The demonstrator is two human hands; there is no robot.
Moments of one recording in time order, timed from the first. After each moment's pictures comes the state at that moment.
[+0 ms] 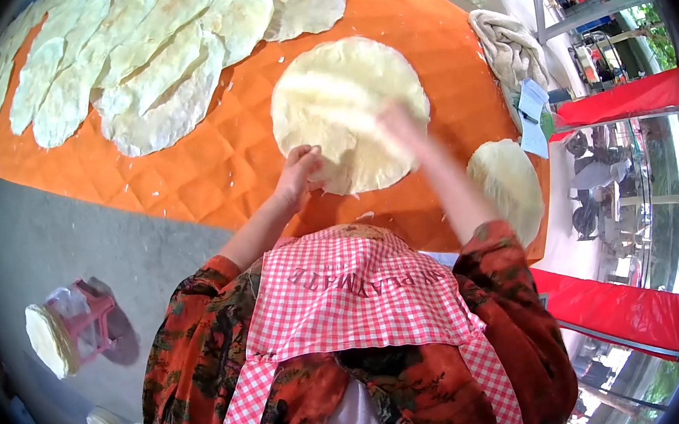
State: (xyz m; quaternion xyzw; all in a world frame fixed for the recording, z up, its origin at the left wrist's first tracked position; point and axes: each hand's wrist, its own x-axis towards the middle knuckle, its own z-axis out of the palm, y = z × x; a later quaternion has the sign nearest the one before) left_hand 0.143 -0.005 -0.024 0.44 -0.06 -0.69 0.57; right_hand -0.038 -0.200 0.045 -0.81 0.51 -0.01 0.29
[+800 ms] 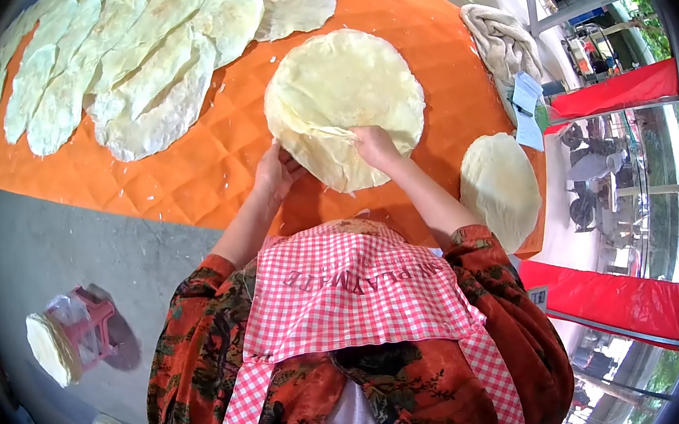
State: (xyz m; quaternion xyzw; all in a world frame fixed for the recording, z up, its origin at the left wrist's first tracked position) left_hand 0.165 -0.018 -0.025 0.42 0.05 -0.66 0.62; right_hand -0.036 -0.146 0.007 -0.88 0.40 -0.06 0.23
